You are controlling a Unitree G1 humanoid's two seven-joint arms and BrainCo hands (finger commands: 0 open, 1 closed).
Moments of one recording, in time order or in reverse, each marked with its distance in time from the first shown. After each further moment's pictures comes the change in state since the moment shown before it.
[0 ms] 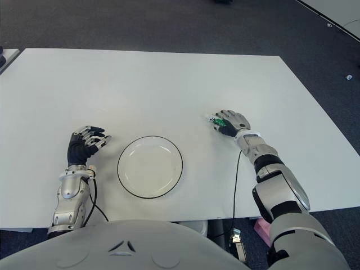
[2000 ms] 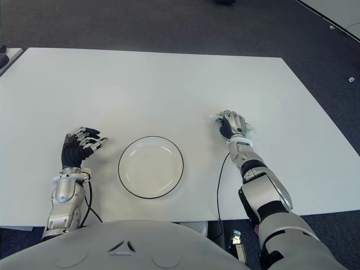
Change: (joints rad) left arm 0.030 0.029 0.012 -0.015 -0.025 -0.035 -0.007; right arm 0.046 0.116 -0.028 0.096 0.152 0.044 -0.342
